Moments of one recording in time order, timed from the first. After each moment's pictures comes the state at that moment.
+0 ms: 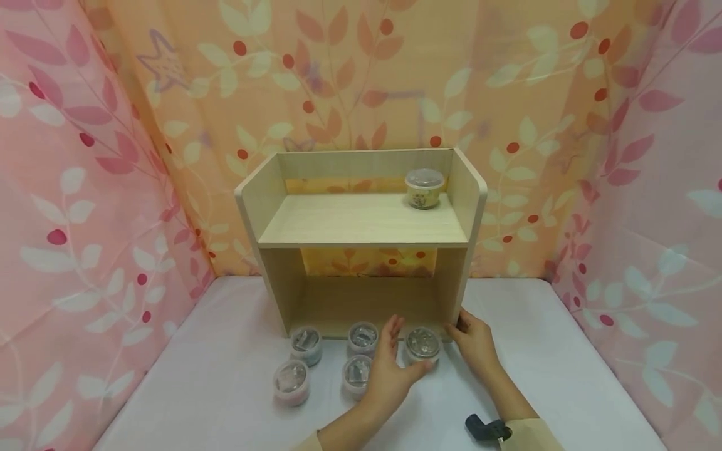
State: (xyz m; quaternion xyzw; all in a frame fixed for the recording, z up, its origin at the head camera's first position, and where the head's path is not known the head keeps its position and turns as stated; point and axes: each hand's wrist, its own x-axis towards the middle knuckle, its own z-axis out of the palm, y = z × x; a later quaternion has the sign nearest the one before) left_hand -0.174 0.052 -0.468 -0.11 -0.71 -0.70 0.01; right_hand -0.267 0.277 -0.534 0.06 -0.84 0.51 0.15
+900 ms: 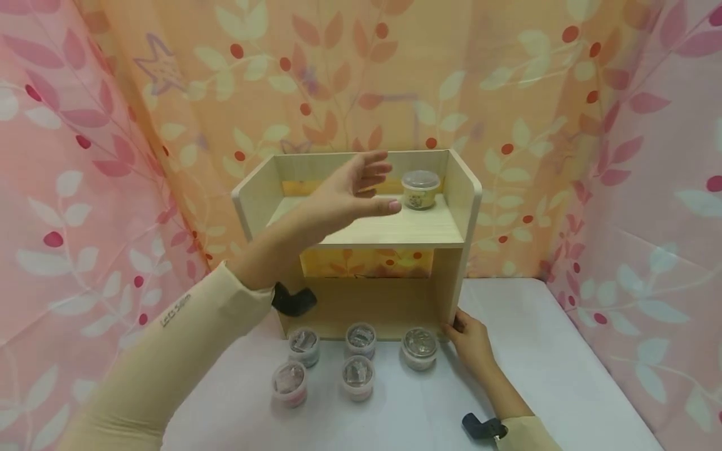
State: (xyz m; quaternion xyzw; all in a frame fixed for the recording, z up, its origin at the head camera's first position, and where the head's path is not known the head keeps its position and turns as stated) left_hand -0.245 -0.028 -0.175 -0.33 -0.78 -0.53 -0.02; right_hand -0.266 0.277 -0.536 0.07 -0.85 0.50 0.16
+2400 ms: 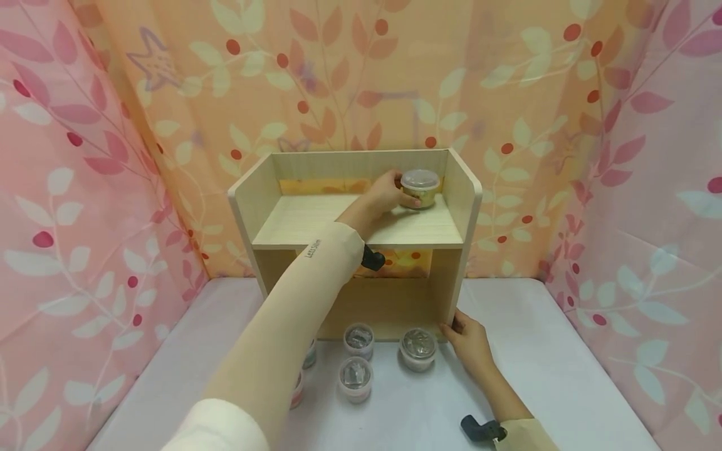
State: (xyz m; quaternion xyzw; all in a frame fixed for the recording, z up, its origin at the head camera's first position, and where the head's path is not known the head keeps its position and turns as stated) left_hand -0.399 0.055 -0.232 -0.19 -0.83 -0.53 -0.05; right_hand -0.262 0.273 -0.533 0.06 -0.85 0.50 0.16
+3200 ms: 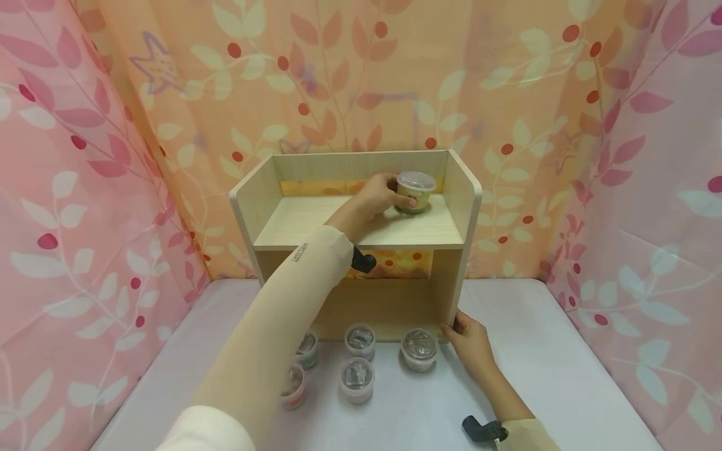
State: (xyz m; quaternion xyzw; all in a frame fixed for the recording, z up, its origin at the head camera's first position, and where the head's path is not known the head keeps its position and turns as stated) left_hand -0.397 0.042 -0.234 -0.20 -0.80 -0.56 -0.06; right_hand -0.264 0.273 -0.534 0.06 -0.85 0.49 0.17
